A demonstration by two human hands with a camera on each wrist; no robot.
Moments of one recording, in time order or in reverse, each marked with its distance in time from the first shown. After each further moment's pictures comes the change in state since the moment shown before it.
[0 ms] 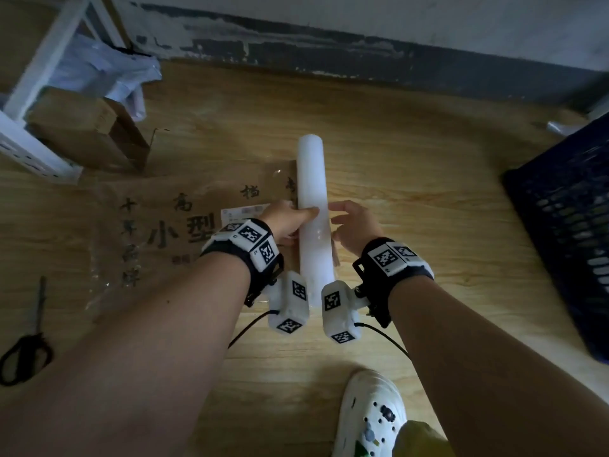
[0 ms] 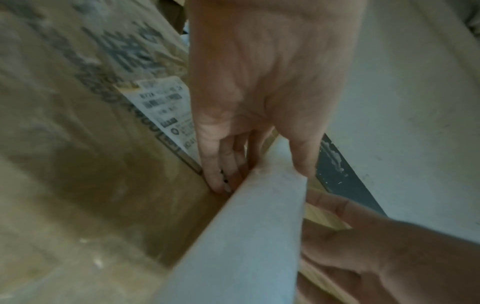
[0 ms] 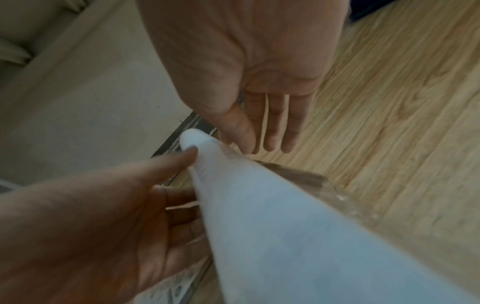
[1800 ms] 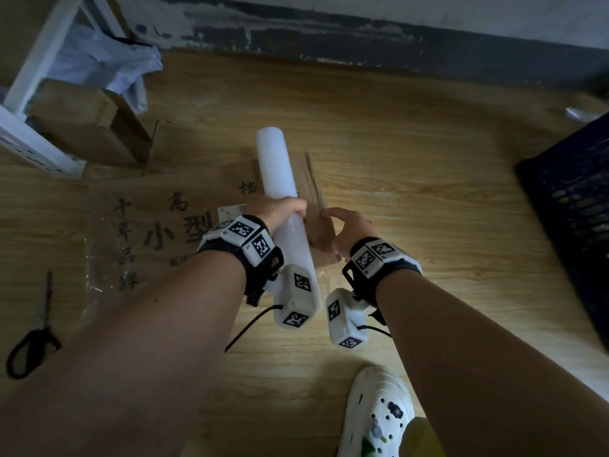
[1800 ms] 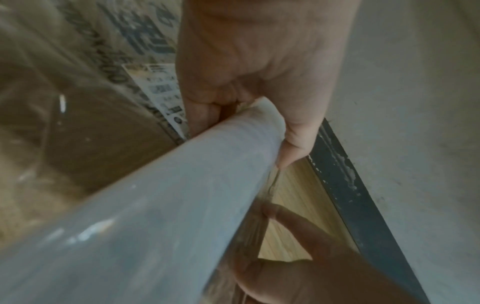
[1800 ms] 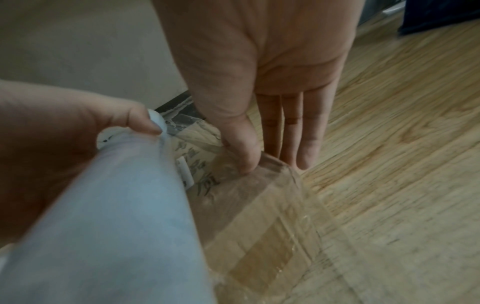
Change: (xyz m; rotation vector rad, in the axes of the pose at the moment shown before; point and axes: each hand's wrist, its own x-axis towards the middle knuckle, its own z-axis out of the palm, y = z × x) left_hand 0.004 -0.010 -0.013 -0.084 0.337 -0.116; right_hand 0.003 0.008 0.015 -0.349 -0.025 0.034
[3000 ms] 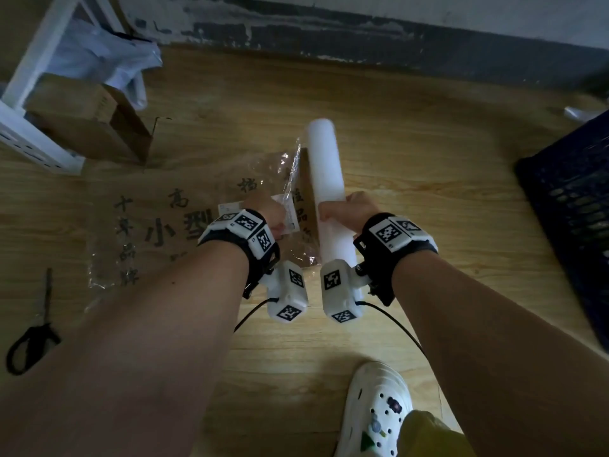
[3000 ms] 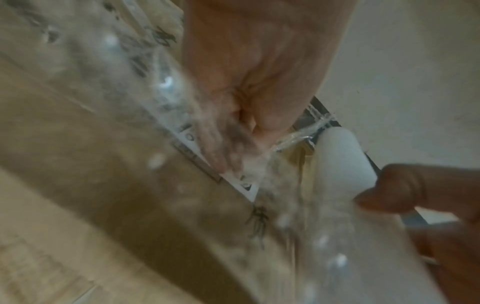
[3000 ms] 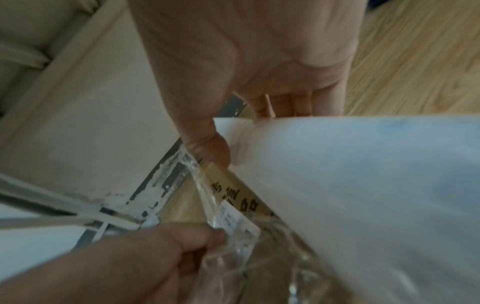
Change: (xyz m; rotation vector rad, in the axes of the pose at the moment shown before) left_hand 0.007 -0.003 -0.009 0.463 -0.077 0.089; right_hand -0.014 -0.028 -0.028 0.263 -0.039 0.100
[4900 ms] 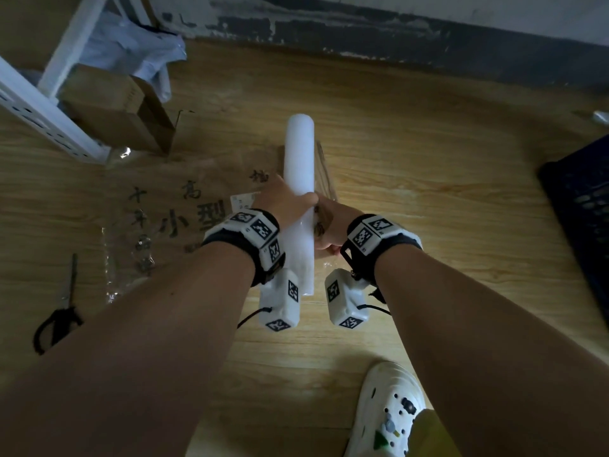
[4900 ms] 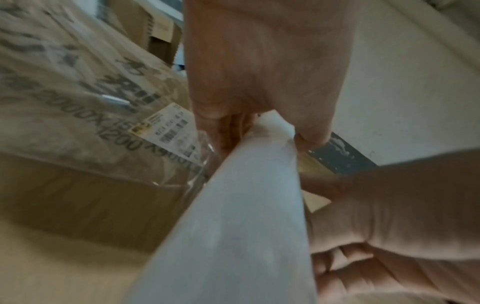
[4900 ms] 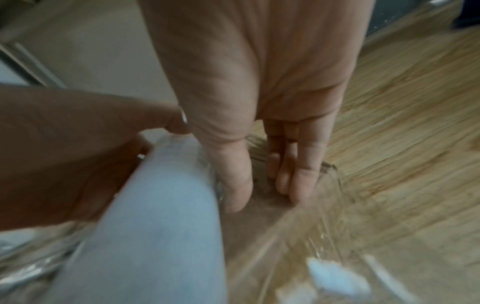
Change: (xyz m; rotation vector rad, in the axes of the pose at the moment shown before) left_hand -0.012 -0.007 -0.015 -0.071 0.079 0.131; right_hand 0.024 -0.003 0.046 -0.553 -0.250 -0.235
